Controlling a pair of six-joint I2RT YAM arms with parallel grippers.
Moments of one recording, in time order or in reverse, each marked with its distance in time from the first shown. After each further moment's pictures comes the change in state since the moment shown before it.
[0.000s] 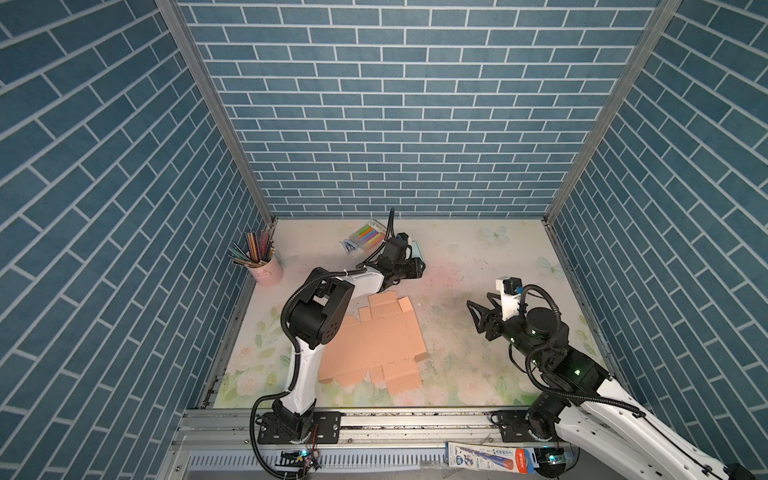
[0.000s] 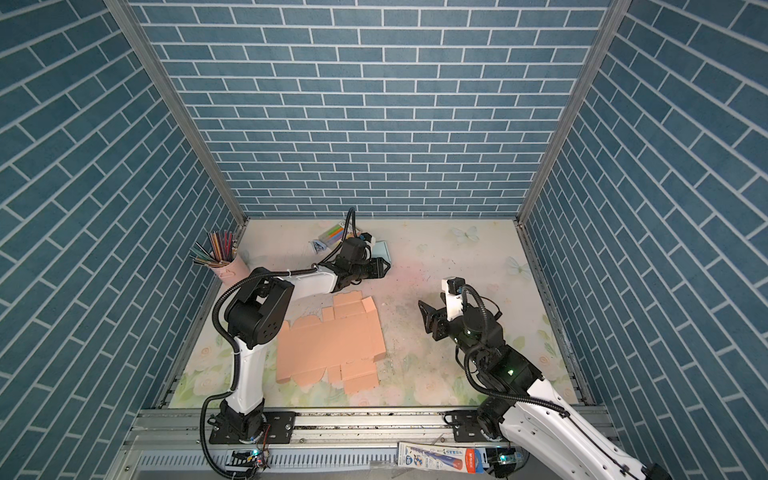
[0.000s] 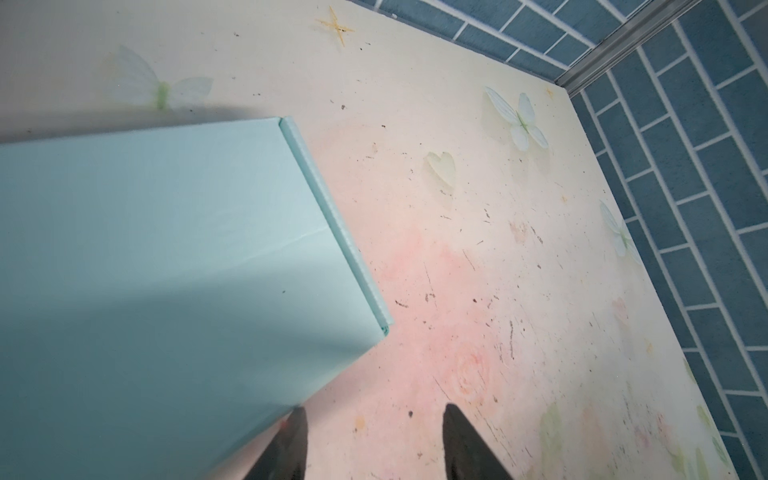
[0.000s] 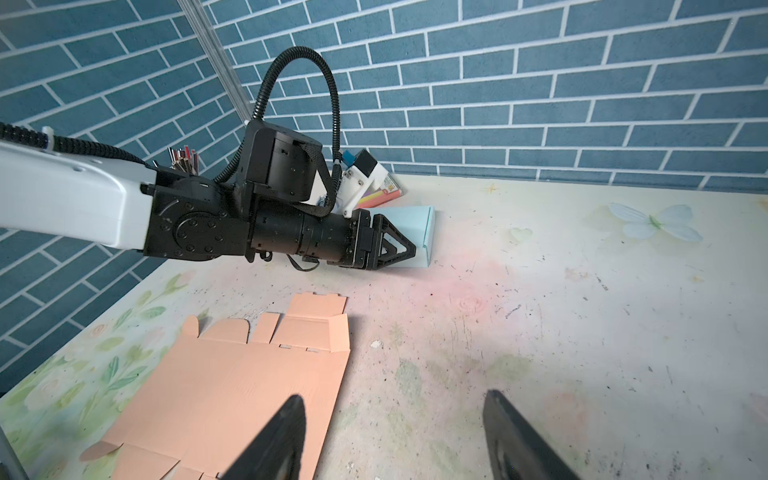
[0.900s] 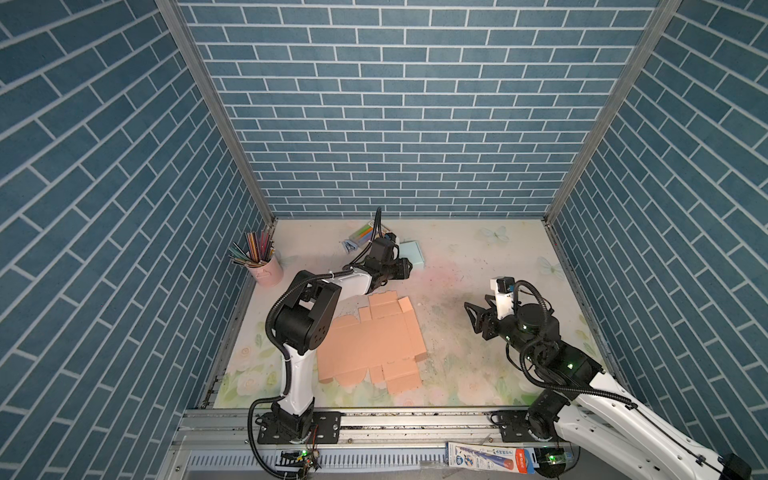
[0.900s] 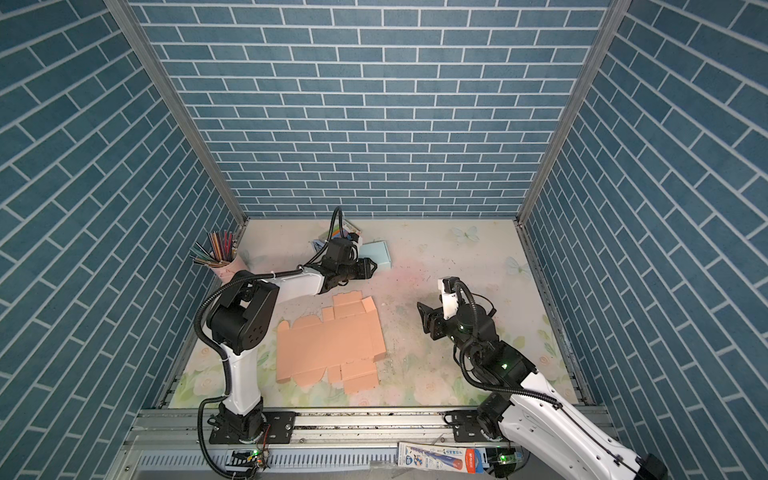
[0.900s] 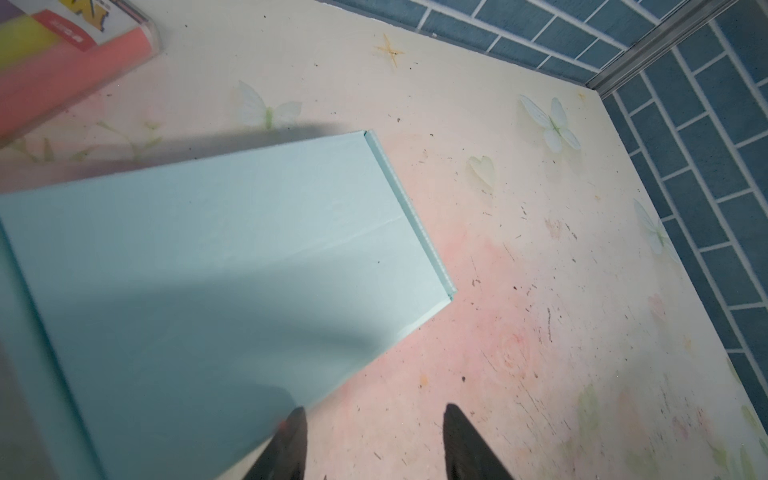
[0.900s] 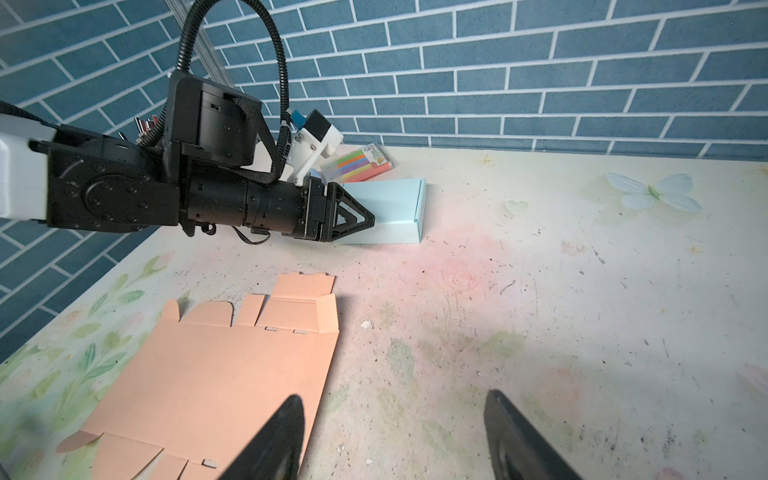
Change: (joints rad) left arm 0.067 -0.106 -0.121 -0.010 -0.026 0.073; right arm -0.004 0.056 0.006 -0.019 0.000 0.019
